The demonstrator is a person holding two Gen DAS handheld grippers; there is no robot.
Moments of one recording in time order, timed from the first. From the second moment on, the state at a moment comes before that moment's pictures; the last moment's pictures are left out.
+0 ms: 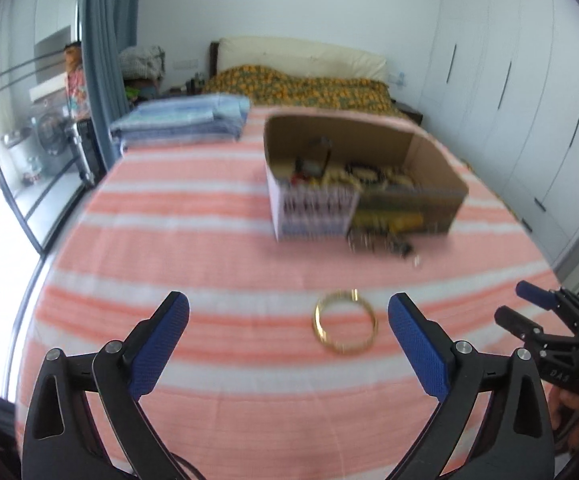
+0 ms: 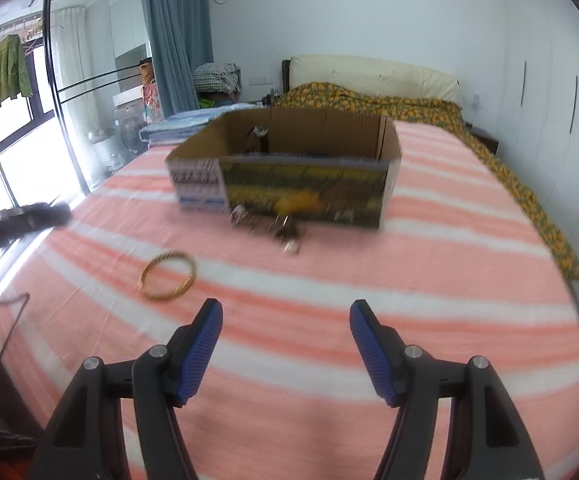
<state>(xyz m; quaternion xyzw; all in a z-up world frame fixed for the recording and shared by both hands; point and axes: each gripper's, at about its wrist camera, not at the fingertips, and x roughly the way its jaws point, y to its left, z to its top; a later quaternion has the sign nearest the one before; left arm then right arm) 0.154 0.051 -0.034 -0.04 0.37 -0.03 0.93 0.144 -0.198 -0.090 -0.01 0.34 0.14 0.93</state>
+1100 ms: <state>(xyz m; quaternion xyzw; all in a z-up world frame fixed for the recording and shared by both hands) 0.220 0.019 -0.120 0.03 0.43 -0.02 0.90 0.324 -0.090 -0.126 -0.07 0.41 0.23 0.88</state>
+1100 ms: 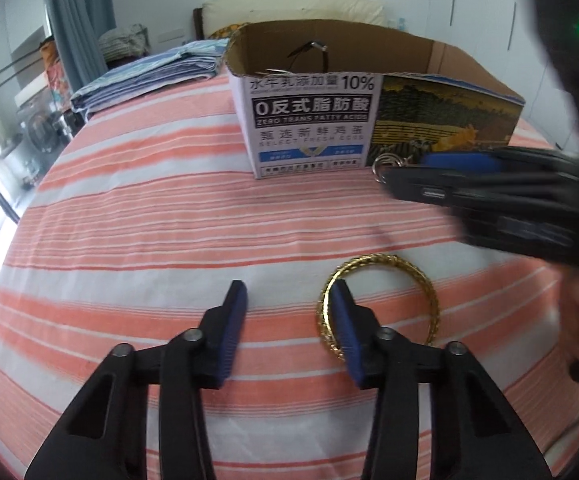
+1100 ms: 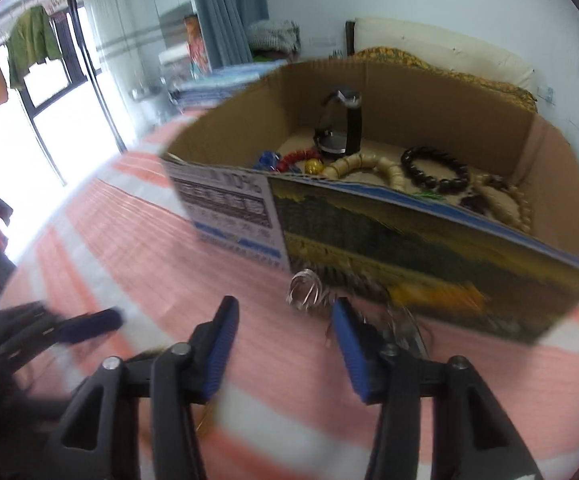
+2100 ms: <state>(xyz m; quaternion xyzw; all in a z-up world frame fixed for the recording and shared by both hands) 0.219 0.009 -0.119 0.02 0.43 -0.03 0.90 0.199 -0.176 -0.134 -0.05 0.41 0.14 0.90</state>
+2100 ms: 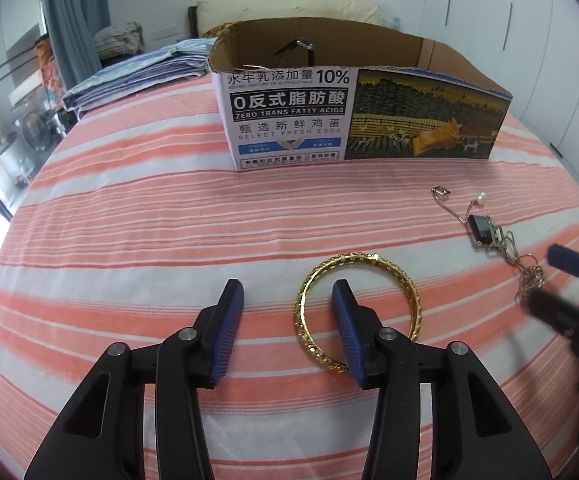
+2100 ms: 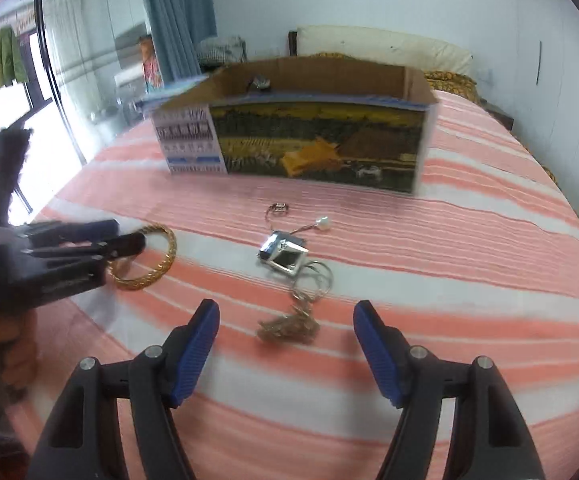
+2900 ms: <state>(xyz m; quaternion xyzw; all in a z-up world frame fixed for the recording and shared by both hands) 0.177 0.053 -0.021 -0.09 0.36 -0.09 0.92 0.156 -0.232 -0.028 0.06 0.33 0.18 0.92</state>
